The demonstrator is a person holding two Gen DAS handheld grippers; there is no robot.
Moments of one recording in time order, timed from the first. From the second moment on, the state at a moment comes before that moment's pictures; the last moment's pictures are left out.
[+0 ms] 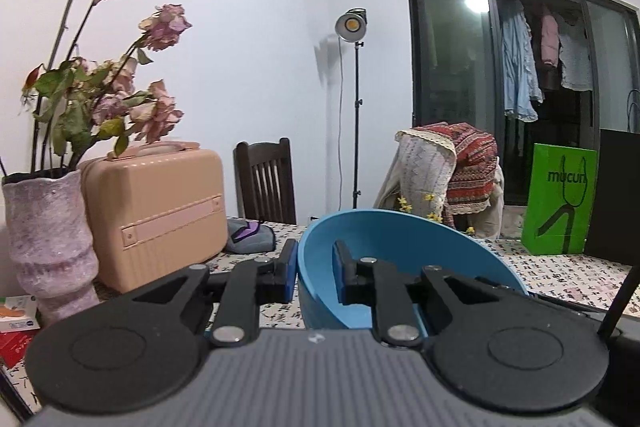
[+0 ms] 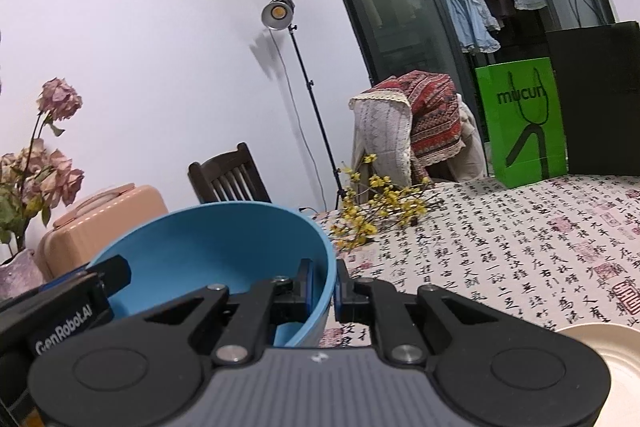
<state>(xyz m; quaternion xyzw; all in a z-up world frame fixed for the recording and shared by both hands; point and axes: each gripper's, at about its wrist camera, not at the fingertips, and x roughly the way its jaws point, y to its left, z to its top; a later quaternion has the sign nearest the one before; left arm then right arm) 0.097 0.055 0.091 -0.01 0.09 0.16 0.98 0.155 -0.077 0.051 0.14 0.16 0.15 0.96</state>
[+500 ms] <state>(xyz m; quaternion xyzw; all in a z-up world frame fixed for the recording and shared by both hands) 0.083 0.089 0.088 -0.02 0.10 0.21 0.97 0.153 -0.037 0.049 0.13 0.17 0.19 0.96</state>
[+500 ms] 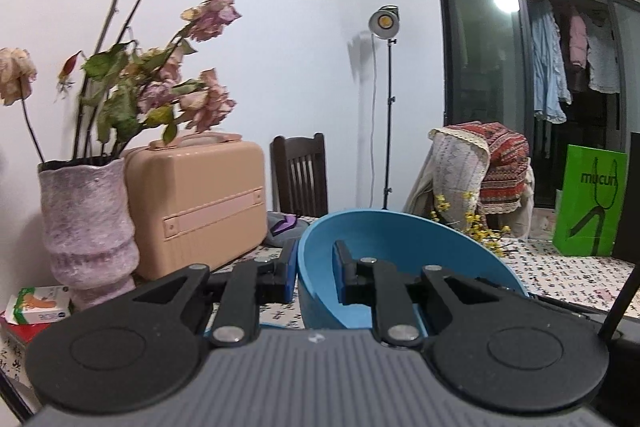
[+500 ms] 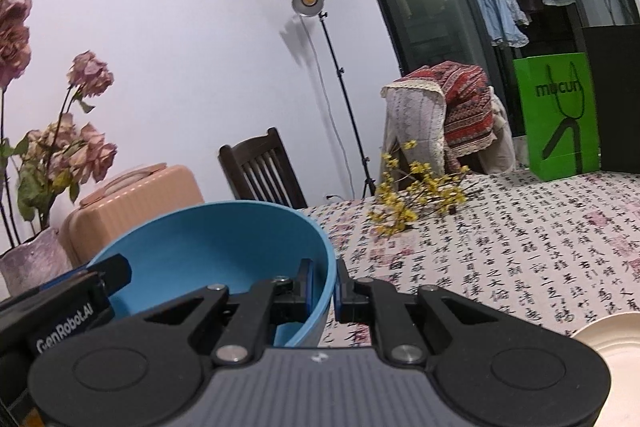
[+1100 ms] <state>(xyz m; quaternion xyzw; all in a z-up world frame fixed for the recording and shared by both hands) 0.068 0.132 0.079 -0.04 0.13 0.25 0.96 0.147 0.012 0.043 0.11 0.19 0.24 0.94</state>
